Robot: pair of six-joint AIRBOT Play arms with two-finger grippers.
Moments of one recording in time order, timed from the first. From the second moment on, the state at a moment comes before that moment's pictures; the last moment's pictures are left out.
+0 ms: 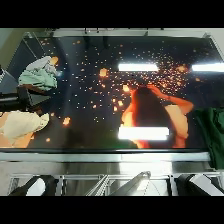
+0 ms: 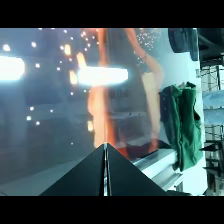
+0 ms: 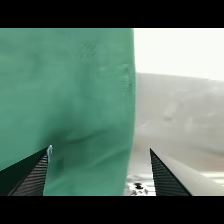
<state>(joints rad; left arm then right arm) 0.45 -1.00 0.90 -2.62 1.44 2.04 -1.12 -1.07 0.76 -1.69 1.14 2.02</state>
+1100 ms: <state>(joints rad) 0.30 -1.00 0.90 -2.62 1.42 2.05 -0.01 -1.10 0.86 -0.84 1.04 1.40</state>
